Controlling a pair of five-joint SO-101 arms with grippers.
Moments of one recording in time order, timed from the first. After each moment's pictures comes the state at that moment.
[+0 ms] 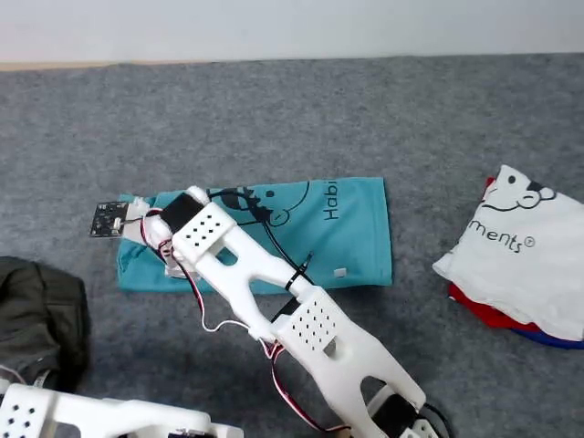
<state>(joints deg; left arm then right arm) -85.5 -58.3 60.3 64.4 -41.3 -52.1 61.1 -63.2 88.7 34.3</state>
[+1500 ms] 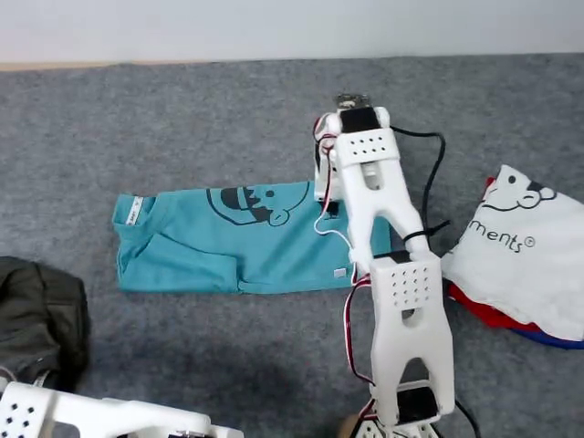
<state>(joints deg) -84.5 -58.3 56.9 64.4 -46.6 -13.7 51.0 -52.6 100.6 -15.2</state>
